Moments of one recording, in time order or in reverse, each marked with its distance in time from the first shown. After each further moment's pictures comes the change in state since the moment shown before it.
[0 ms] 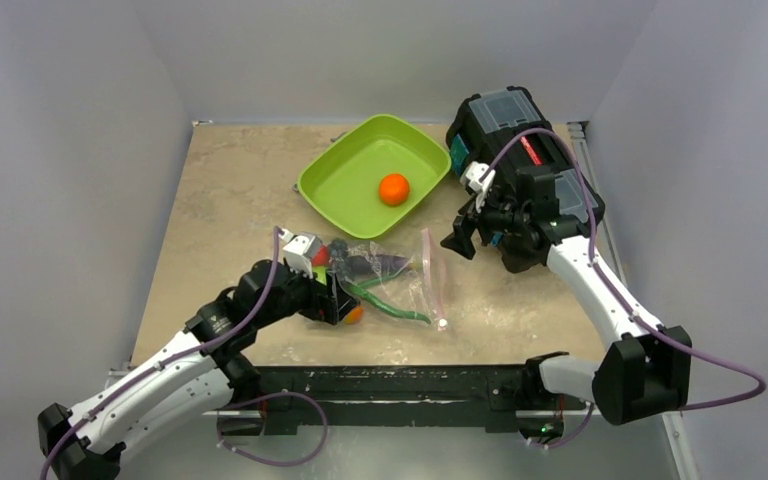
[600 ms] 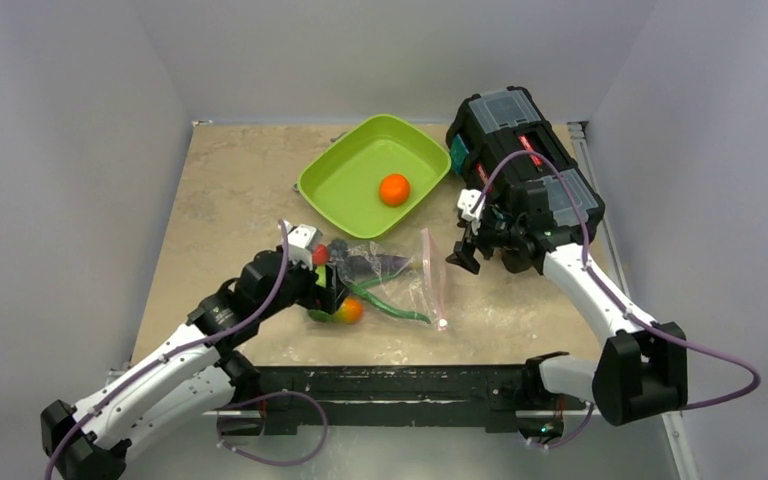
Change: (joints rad) left arm 0.039 0.045 0.042 -0.026 -0.099 0.148; right arm -0.011 -0.015 -0.132 -0.003 -0.009 -0.262
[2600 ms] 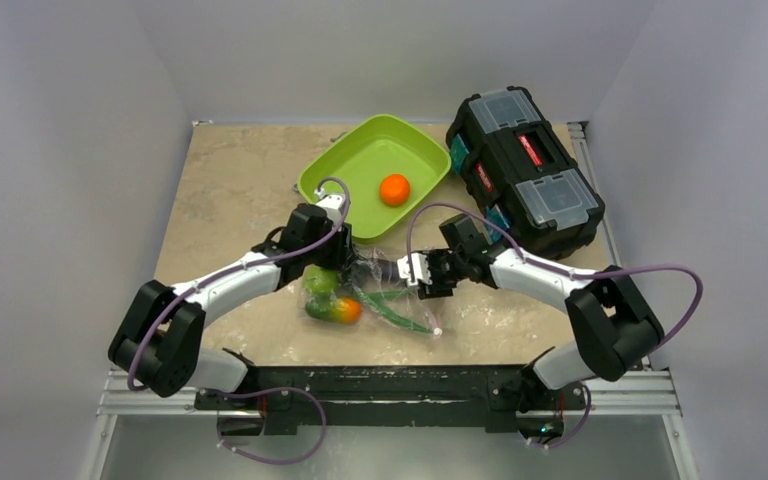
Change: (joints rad) left arm 0.210 0.705 0.158 0.333 0.124 0.110; right arm 0.370 0.251 -0.091 0.092 0.243 -0.408
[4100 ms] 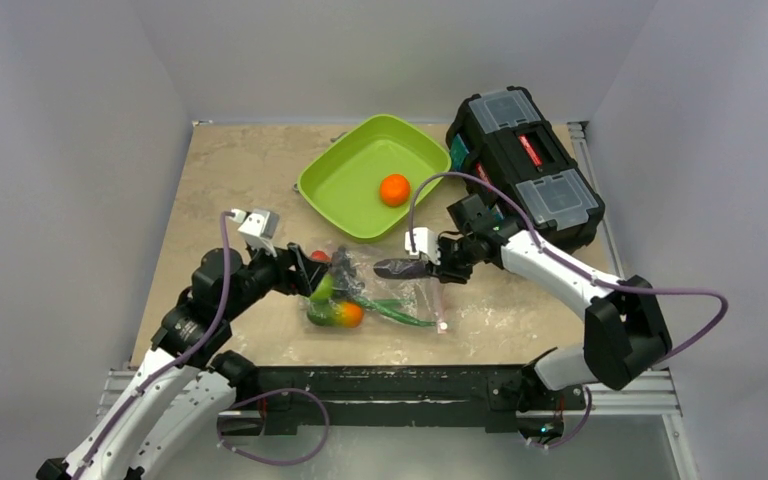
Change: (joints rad) left arm 0.005 -0.841 -0.053 -0.355 0.007 -0.114; right arm -0.036 -0.031 0.208 -0.349 0.132 0.201
